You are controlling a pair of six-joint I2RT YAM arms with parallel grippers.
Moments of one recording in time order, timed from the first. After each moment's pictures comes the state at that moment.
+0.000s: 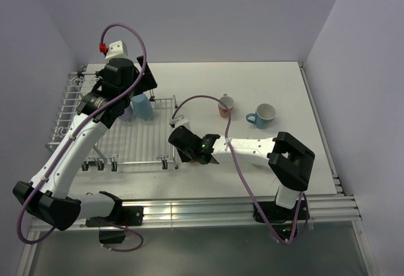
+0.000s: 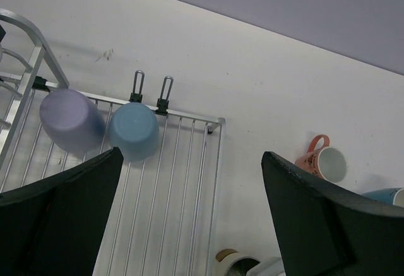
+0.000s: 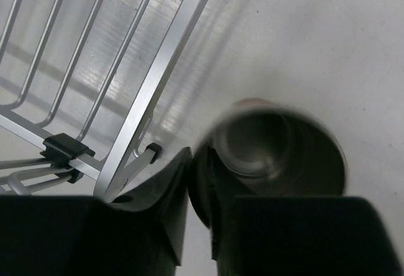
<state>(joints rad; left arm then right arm) -0.45 1.27 1.44 -0.61 -0.42 -0.52 1.11 1.72 1.13 -0.31 0.33 0.51</state>
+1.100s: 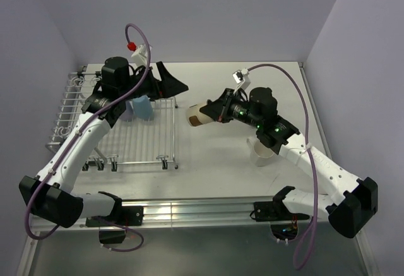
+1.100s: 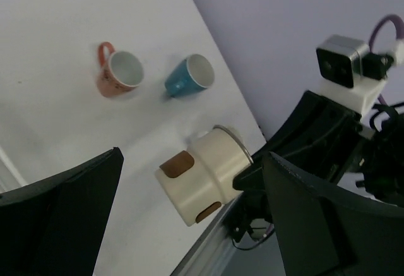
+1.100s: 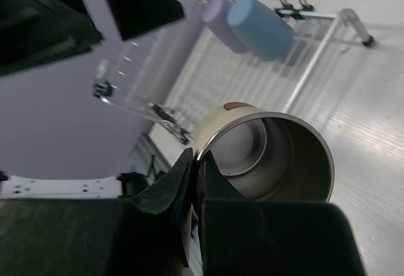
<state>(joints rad) -0.37 1.28 1.34 -0.32 0.52 -0.61 0.63 1.10 0.97 -0.07 -0.28 0.72</state>
